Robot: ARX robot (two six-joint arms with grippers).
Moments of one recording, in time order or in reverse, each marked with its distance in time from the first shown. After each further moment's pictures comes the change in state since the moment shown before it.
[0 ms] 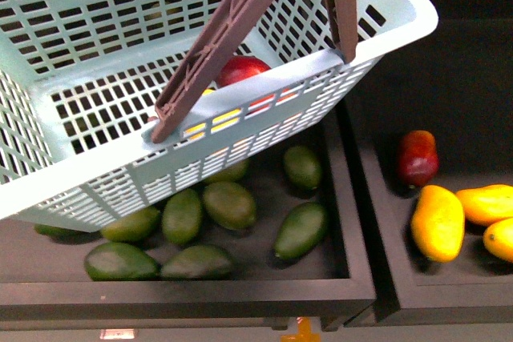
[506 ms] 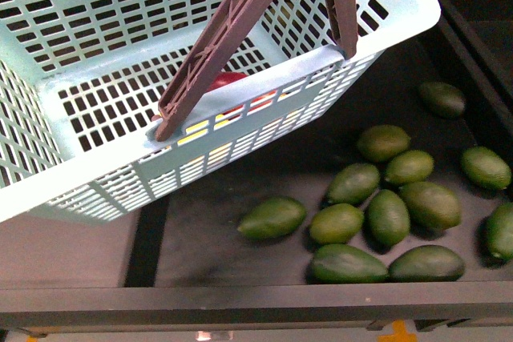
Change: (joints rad) left arm 0.000 0.000 -0.001 0.000 0.006 -0.004; right arm 0.000 0.000 0.000 0.000 0.000 0.000
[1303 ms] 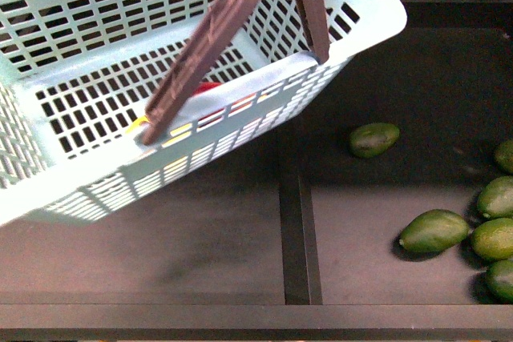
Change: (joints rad) left arm -0.037 0.031 0.070 -0.171 -0.668 0.214; right arm -0.002 0.000 0.000 0.000 -0.003 0.000
